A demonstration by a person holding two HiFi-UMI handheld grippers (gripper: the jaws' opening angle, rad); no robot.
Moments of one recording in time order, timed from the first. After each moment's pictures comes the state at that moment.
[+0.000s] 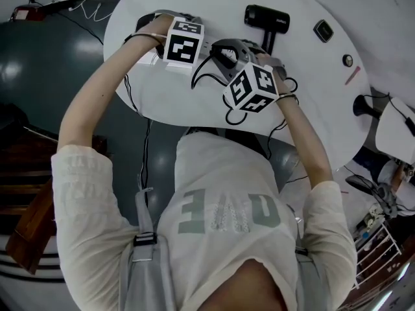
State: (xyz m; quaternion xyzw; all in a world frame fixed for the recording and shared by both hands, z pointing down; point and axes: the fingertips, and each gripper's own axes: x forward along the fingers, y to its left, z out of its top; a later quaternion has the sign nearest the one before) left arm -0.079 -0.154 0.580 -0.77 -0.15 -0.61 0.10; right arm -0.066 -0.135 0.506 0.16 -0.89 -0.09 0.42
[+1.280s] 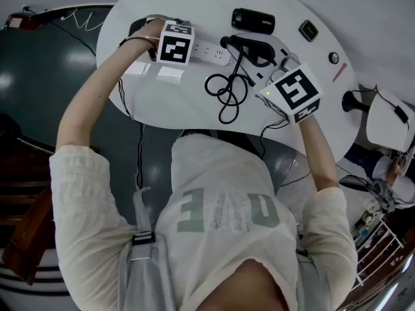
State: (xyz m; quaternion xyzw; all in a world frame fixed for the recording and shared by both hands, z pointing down) left arm -0.083 -0.153 0.579 -0.77 -0.14 -0.62 0.09; right arm -0.018 -0.146 0.381 0.26 -0.93 0.04 0.25
